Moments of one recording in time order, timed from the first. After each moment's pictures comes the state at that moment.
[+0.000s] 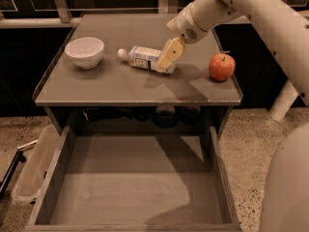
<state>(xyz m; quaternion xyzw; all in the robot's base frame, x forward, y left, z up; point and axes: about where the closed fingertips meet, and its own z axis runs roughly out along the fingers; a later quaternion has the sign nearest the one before) 0.710 -0.052 0.907 -0.59 0.71 0.13 0.36</state>
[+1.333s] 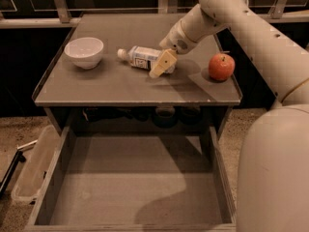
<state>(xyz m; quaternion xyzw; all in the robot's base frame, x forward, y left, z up) 0.730 -0.038 0.854 -0.58 0.73 0.16 0.31</state>
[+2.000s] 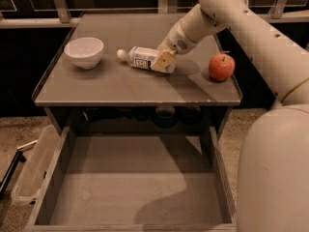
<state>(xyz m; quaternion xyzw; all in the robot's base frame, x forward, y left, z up) 0.730 -0.038 0.854 -0.58 0.73 0.16 0.31</state>
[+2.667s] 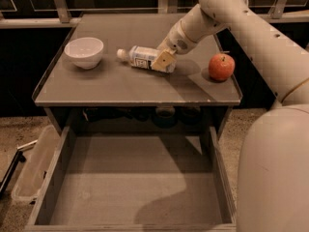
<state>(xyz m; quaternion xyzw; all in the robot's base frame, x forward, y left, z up) 0.730 -0.038 0.854 -0.58 0.73 0.16 0.31</state>
